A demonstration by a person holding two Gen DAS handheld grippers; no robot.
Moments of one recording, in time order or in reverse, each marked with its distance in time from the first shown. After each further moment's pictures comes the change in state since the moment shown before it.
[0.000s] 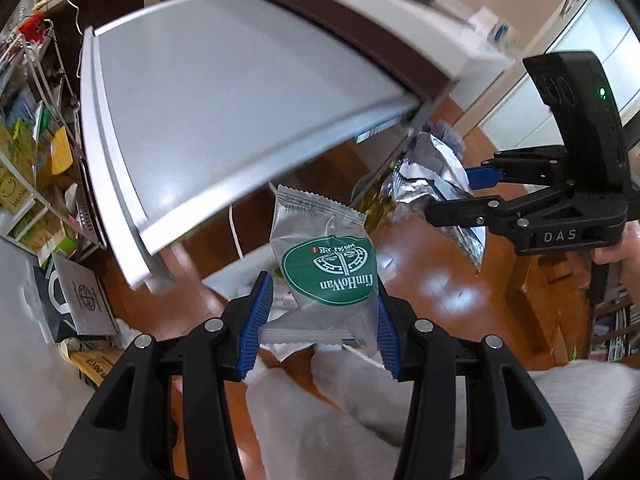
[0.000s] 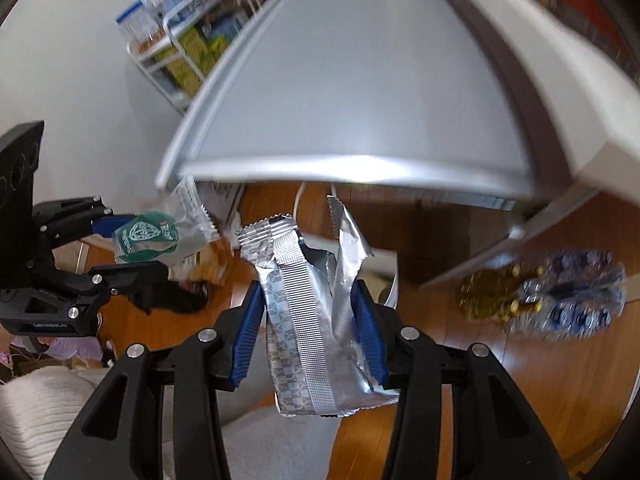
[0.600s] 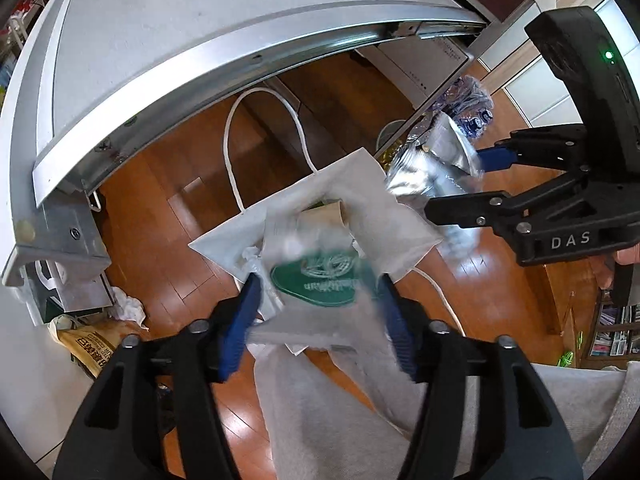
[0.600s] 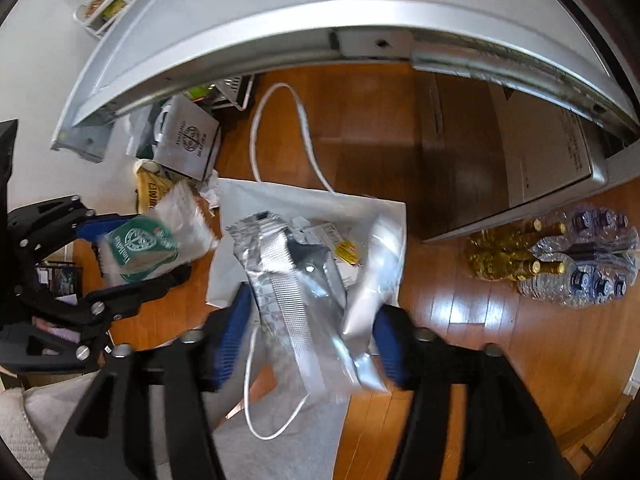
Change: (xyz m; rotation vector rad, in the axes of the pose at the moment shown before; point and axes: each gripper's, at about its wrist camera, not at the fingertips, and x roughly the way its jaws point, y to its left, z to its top) left arm 0.091 0.024 -0.013 -0.025 0.168 0.047; right arm 0.093 -0.025 0.001 0.076 0.154 -0.033
